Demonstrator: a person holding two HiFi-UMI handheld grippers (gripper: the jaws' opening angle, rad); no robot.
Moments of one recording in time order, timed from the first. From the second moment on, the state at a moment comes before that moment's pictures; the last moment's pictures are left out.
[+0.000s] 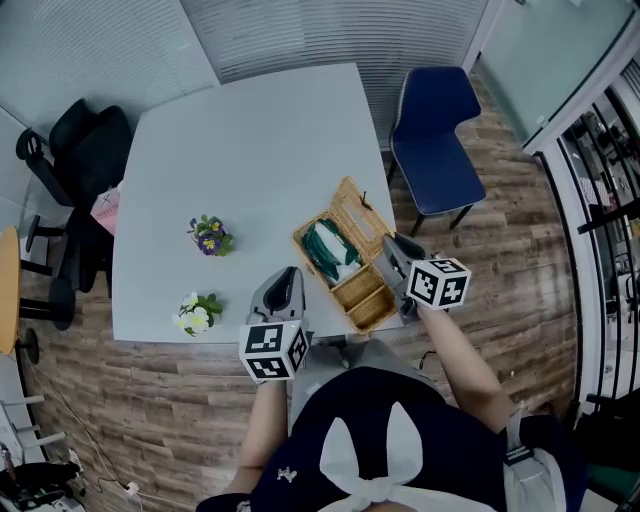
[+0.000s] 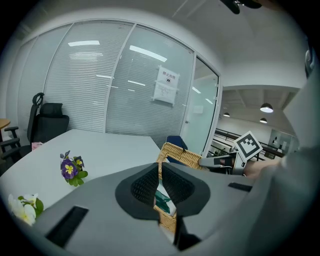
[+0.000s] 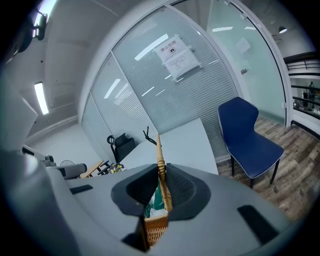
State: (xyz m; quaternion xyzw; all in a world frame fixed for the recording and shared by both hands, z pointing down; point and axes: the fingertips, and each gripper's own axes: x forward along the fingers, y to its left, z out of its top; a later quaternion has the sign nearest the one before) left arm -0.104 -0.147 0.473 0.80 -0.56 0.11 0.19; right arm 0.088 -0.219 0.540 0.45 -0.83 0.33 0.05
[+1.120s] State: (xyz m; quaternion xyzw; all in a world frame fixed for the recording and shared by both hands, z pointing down) left arm -0.129 -0.141 0.463 0.81 -0.54 0.12 0.19; right arm 0.057 -0.199 0.531 0.47 -0.84 0.22 0.13
